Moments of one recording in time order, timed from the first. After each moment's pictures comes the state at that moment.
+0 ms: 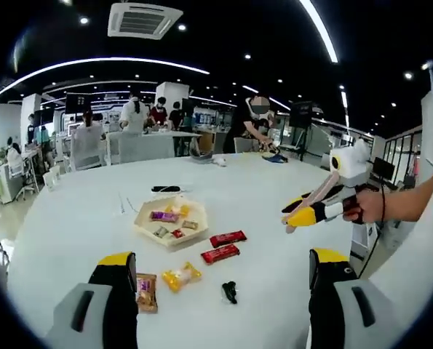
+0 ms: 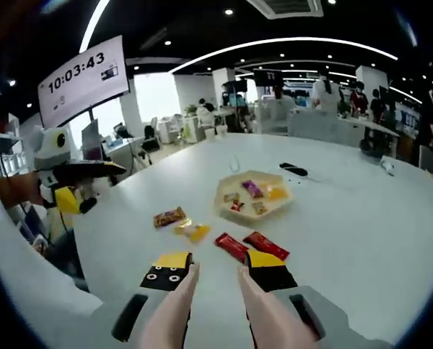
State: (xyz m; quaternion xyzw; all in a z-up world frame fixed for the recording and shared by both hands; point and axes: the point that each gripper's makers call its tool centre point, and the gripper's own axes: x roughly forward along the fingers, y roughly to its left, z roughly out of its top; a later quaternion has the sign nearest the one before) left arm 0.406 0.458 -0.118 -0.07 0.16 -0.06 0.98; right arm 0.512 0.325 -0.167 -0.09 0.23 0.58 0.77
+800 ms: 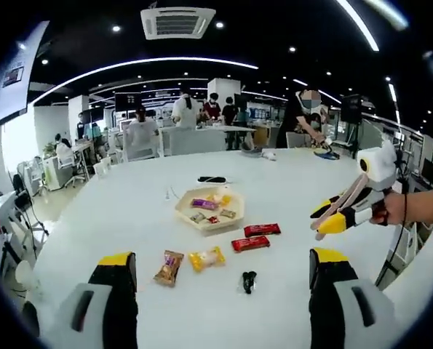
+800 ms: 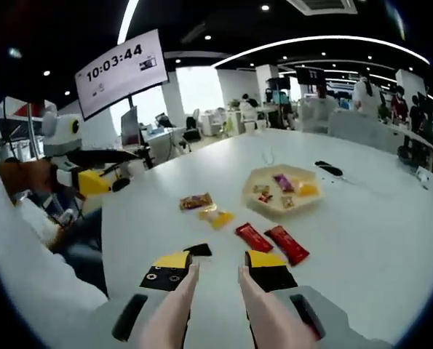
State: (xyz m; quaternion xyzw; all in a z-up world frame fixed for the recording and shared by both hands) left arm 0.379 0.450 -0.139 -0.05 0.20 0.11 0.97; right arm 0.506 0.322 -0.193 -0.11 0.23 0.68 0.69
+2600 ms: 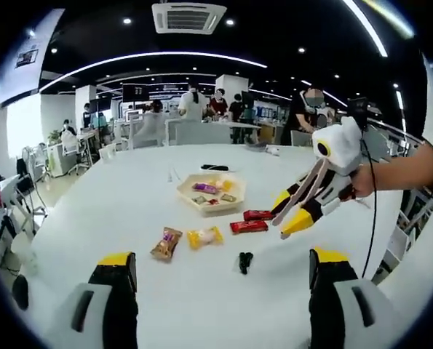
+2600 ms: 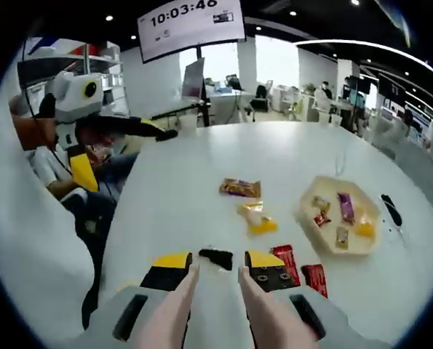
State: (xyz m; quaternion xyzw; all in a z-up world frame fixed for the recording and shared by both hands) left arm 0.347 0.446 -0.170 -0.07 0.22 0.13 0.97; right arm 0.469 0.397 -0.222 -0.27 0.19 0.80 0.51
